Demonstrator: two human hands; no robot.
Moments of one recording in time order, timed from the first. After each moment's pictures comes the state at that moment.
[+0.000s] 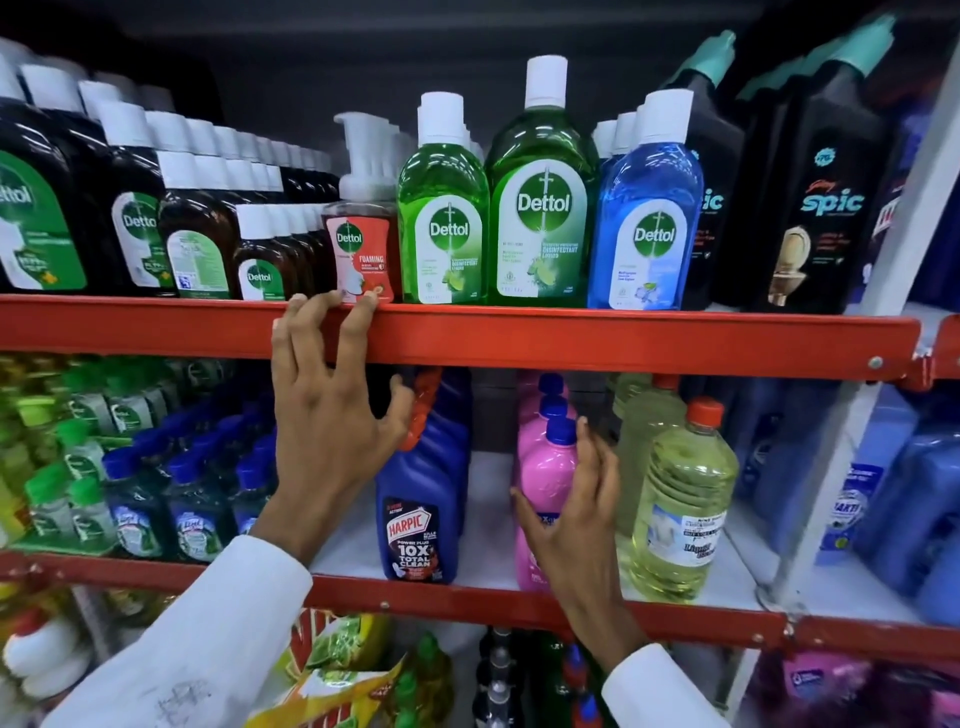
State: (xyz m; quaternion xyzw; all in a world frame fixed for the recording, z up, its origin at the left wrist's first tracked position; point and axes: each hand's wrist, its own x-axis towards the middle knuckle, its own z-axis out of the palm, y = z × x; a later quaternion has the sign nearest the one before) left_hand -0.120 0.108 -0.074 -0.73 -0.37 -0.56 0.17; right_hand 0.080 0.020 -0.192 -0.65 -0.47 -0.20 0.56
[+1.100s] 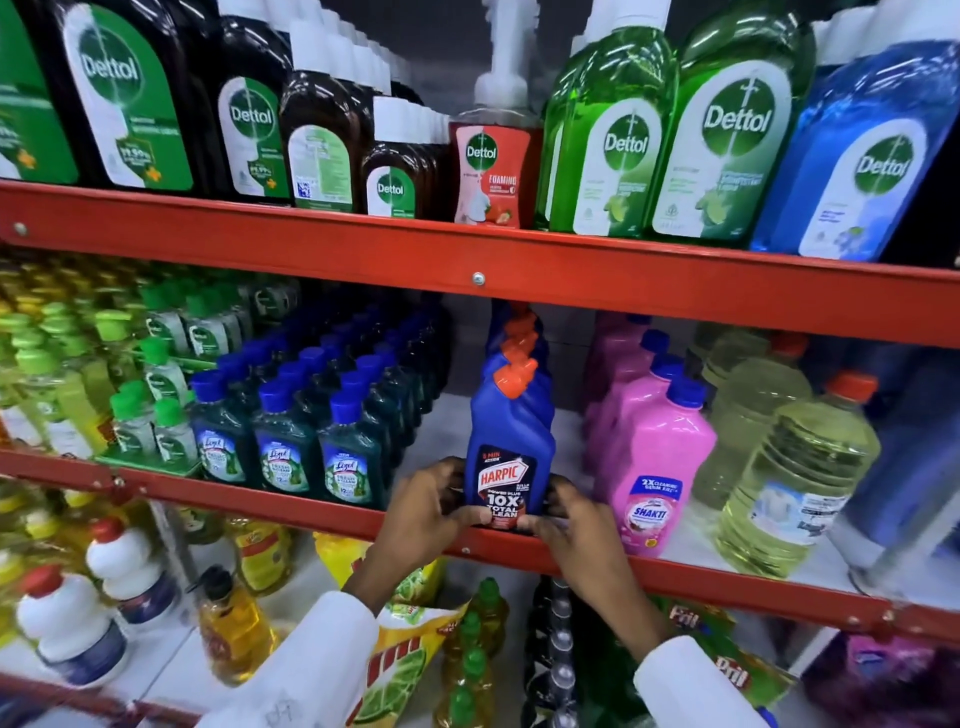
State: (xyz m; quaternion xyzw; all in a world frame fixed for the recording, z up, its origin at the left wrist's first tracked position) left_hand -0.152 0.157 -0.250 -0.76 -0.37 -0.35 -0.39; right_hand 0.035 0.060 -0.257 -0.69 -0.58 0.11 0.42
